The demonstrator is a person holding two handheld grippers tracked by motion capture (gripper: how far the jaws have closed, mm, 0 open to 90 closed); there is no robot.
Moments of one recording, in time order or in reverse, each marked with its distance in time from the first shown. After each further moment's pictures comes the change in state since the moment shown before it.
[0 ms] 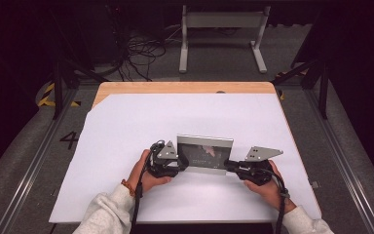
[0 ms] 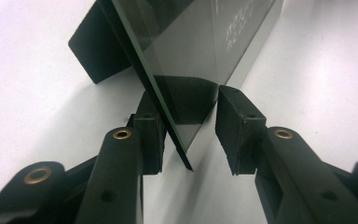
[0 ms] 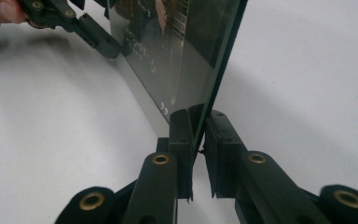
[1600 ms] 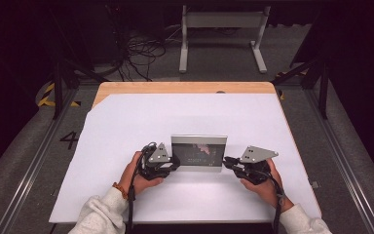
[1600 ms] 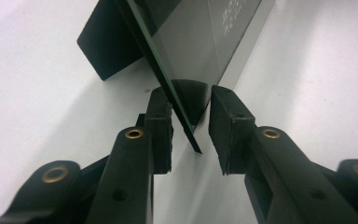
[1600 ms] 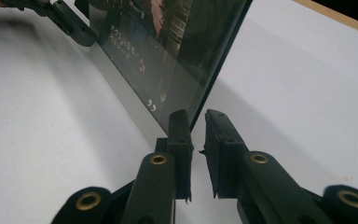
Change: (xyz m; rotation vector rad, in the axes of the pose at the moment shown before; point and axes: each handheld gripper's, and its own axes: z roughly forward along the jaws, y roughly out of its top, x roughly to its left) left arm 0.002 -0.014 -0.019 0.001 0.049 0.019; right arm 0.010 0.011 0.002 0.003 -0.094 -0.119
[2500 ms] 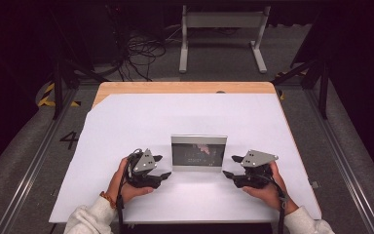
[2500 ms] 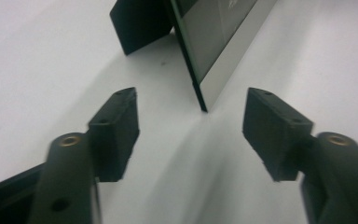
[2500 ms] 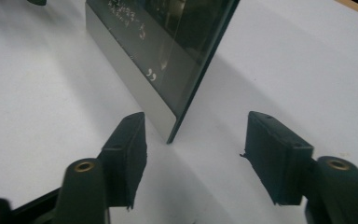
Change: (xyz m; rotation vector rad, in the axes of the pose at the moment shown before) left arm -0.010 -0.028 -0.024 -0.039 0.093 -0.028; right arm 0.003 -0.010 -0.002 0.058 -0.010 -0.024
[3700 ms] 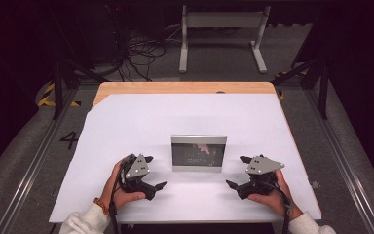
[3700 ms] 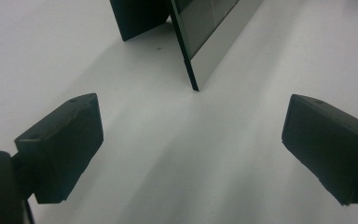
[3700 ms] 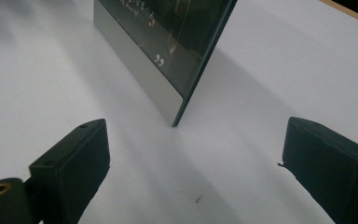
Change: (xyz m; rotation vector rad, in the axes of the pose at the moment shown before) left arm -0.003 -0.015 -0.015 -0.038 -0.010 -0.018; right arm 0.006 -0.014 -0.011 -0.035 -0.020 -0.015
